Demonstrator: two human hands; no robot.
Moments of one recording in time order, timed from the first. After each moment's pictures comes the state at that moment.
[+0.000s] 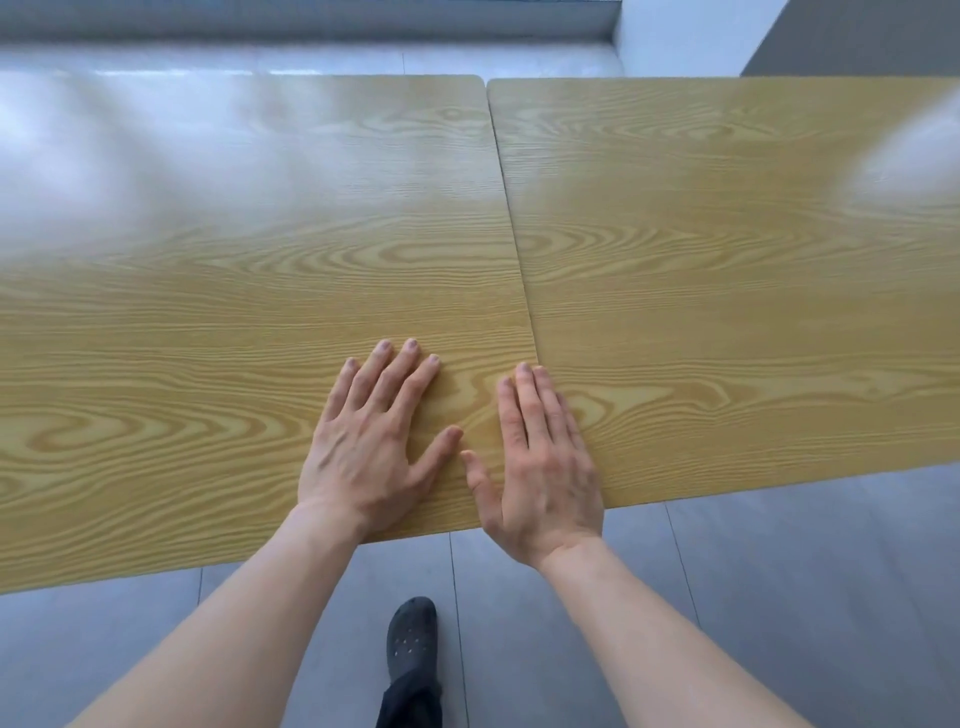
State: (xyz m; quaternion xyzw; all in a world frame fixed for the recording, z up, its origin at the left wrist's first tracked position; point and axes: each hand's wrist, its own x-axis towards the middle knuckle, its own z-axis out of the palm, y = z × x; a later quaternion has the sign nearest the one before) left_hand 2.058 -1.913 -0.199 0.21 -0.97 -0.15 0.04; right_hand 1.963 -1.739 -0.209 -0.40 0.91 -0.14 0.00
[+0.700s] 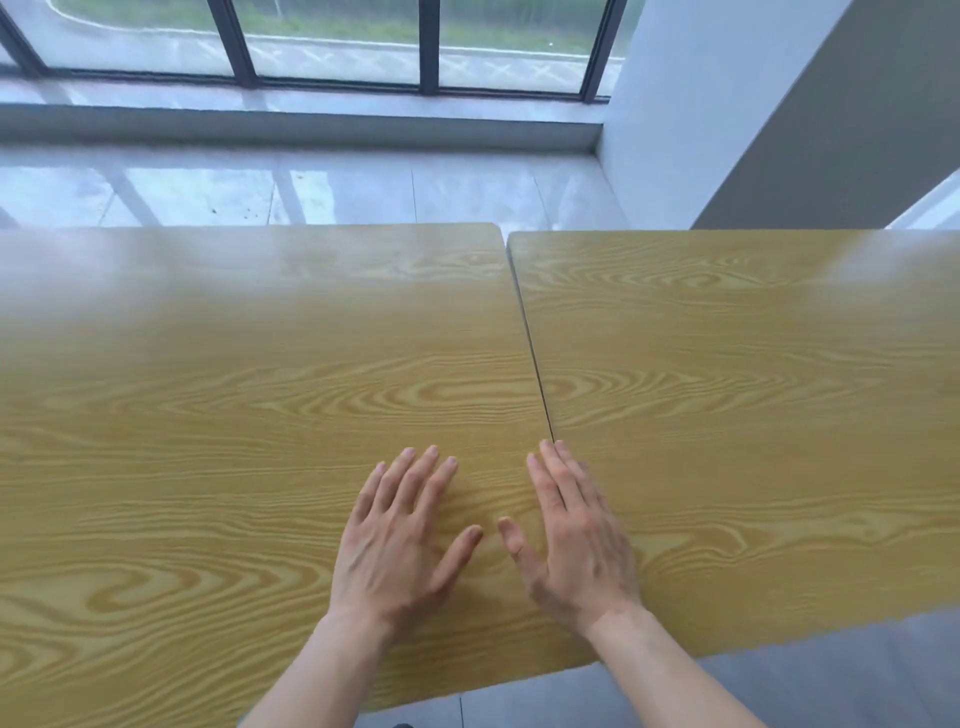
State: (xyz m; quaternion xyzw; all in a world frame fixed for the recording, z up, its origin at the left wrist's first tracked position) left_hand 2.037 -1.962 -0.171 0.20 -0.96 -0.18 0.04; right_hand 1.907 -1.791 -0.159 -0.40 0.91 -0.12 0.05
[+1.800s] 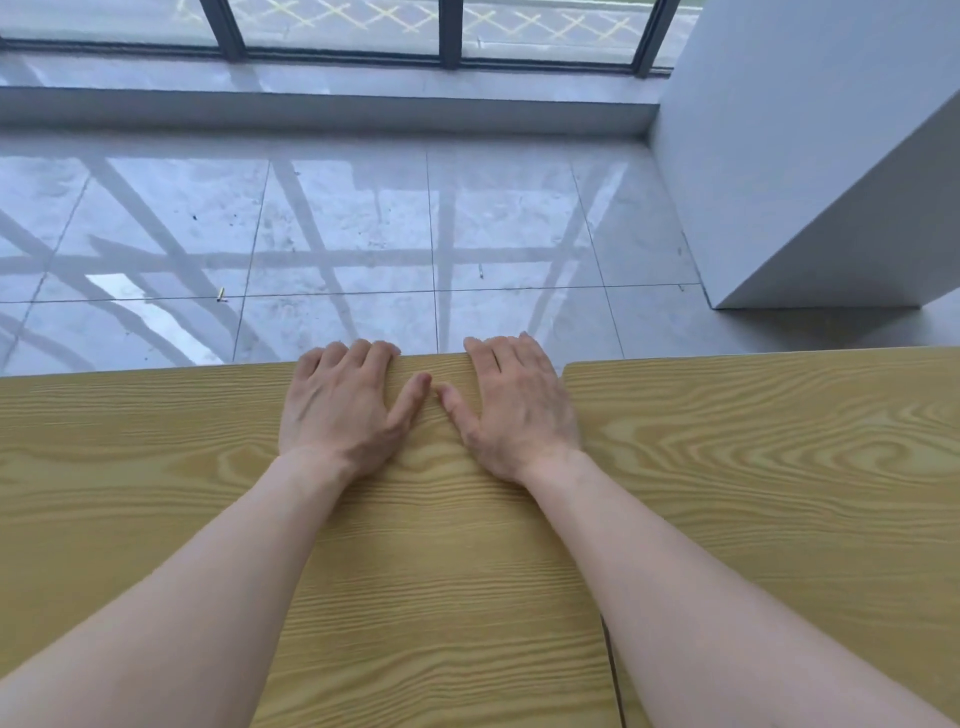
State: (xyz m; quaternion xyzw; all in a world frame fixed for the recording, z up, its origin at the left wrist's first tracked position) left_hand 1.740 -2.256 -0.192 0.31 -0.94 -0.11 -0.01; right_hand 1.616 -2.110 -0.191 -0.44 0.89 -0.09 0.08
